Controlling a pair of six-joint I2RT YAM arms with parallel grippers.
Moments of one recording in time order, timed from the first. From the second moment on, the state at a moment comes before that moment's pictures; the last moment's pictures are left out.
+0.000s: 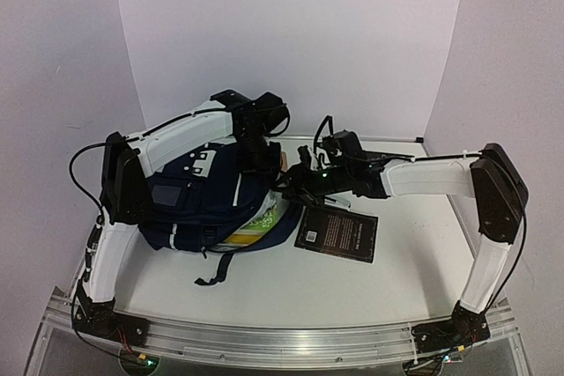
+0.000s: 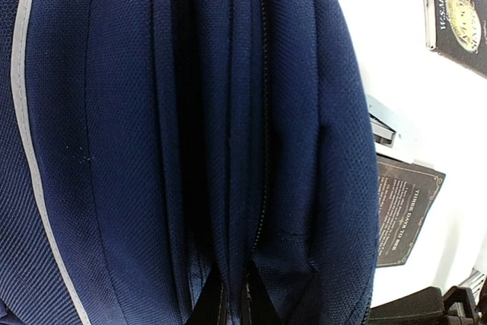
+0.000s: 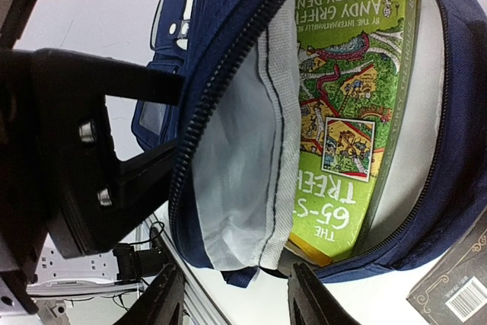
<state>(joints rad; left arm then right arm) -0.82 2.26 2.28 -1.19 -0.04 -0.77 0.74 1.85 1.25 0.03 -0.47 0.91</state>
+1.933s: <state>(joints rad) -0.77 2.12 2.09 -1.05 0.09 -0.75 0.69 1.90 1.22 0.05 -0.50 0.81</state>
